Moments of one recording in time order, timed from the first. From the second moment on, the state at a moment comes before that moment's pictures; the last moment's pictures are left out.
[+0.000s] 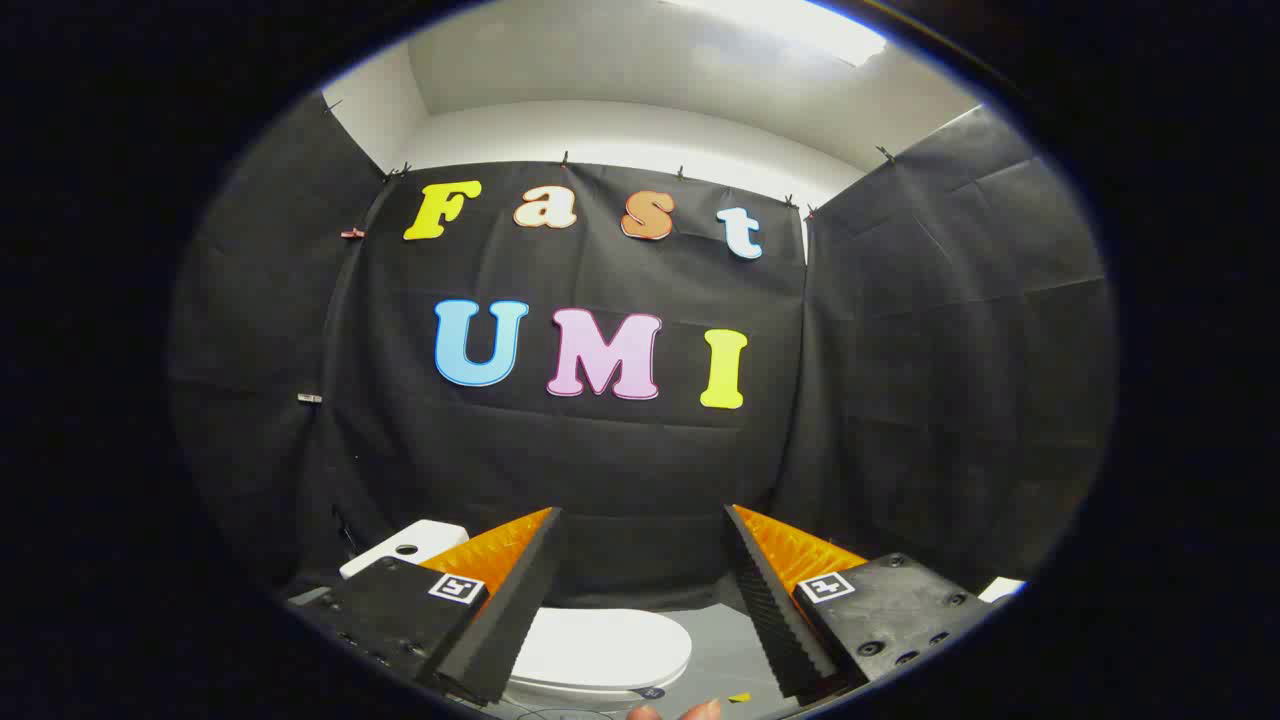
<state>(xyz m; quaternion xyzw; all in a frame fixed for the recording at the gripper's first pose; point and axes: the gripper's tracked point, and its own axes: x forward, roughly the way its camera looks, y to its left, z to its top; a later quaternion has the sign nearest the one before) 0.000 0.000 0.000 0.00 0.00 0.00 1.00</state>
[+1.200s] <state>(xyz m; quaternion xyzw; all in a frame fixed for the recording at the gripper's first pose) 0.005 -0.008 -0.002 -0.01 -0.01 0.00 1.00</state>
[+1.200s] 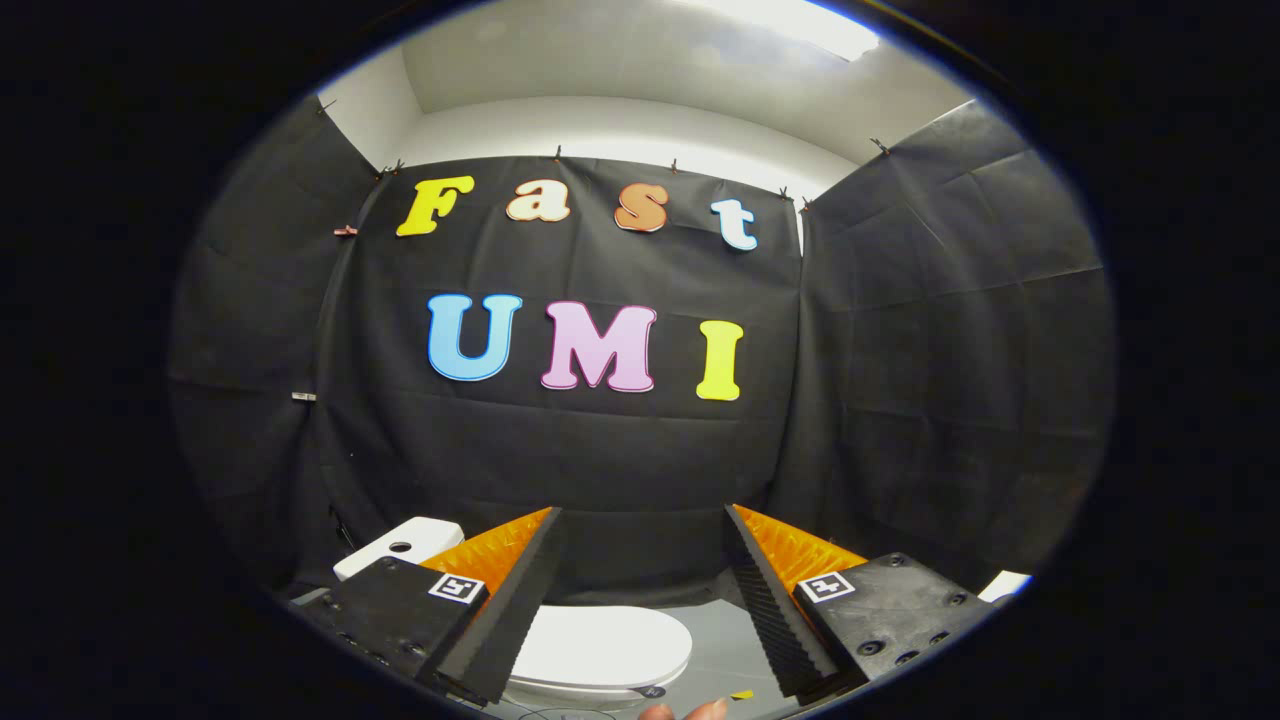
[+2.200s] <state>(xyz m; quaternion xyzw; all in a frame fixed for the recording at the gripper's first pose) 0.048 -0.010 -0.222 0.08 0.02 0.09 0.99</state>
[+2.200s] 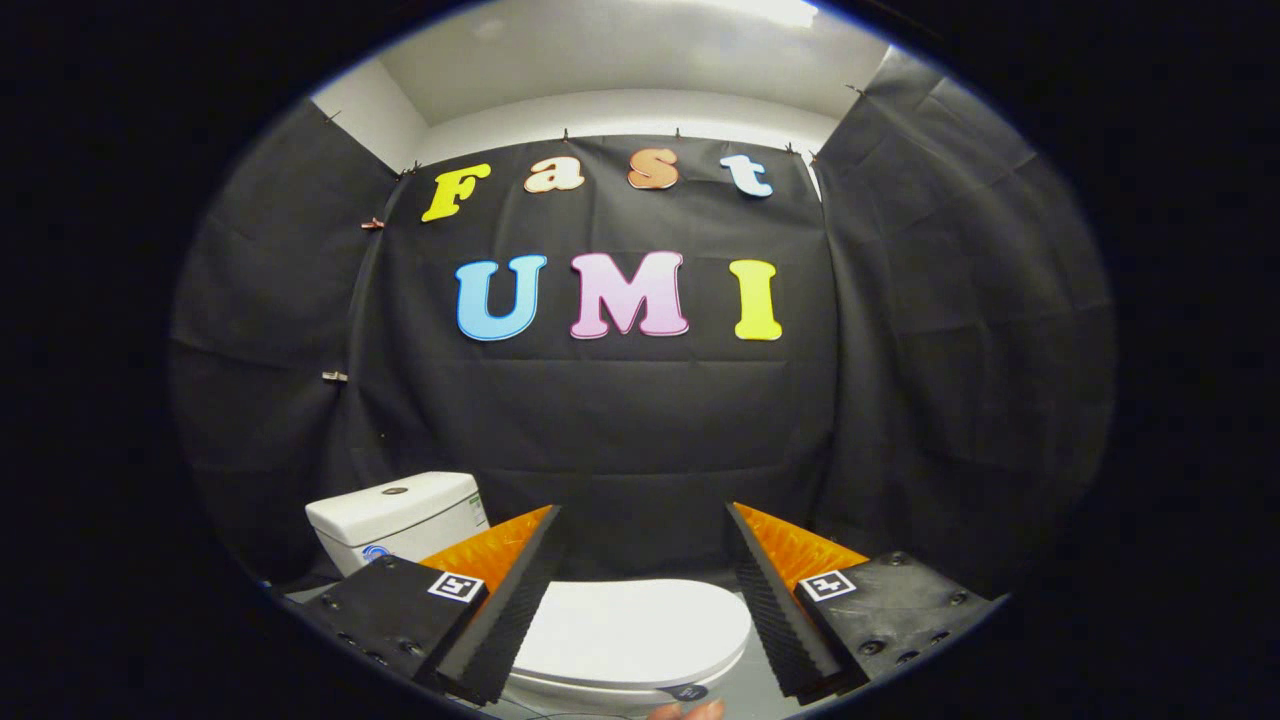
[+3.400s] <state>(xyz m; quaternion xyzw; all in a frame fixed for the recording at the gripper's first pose) 0.067 -0.082 -0.531 0.46 0.33 0.03 0.82</state>
